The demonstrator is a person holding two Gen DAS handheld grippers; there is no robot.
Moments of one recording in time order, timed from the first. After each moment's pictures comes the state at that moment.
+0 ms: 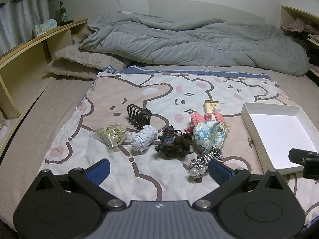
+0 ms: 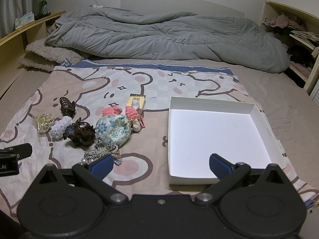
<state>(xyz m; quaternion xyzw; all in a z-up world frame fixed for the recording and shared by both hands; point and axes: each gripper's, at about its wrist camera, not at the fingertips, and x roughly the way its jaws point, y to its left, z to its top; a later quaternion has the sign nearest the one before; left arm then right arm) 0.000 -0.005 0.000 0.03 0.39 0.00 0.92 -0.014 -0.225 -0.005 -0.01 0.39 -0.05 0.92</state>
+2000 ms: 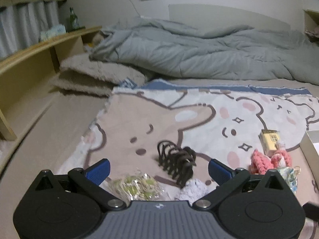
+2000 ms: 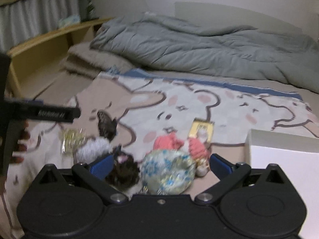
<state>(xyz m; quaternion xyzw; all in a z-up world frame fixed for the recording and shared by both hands) 0.160 0.063 -0.066 0.05 0.34 0.05 0.94 0.102 -0.172 -0.077 -0.01 0.33 0.12 0.93</state>
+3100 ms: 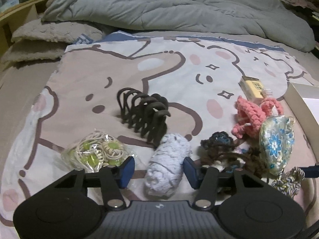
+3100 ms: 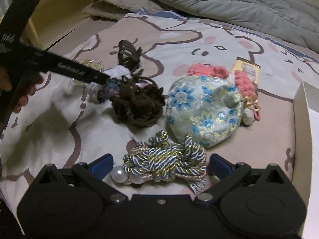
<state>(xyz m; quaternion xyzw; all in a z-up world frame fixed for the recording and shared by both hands) 0.190 0.062 -0.132 0.05 0.46 -0.07 0.89 0.115 -0.150 -0.166 -0.05 0.45 0.22 0.87</state>
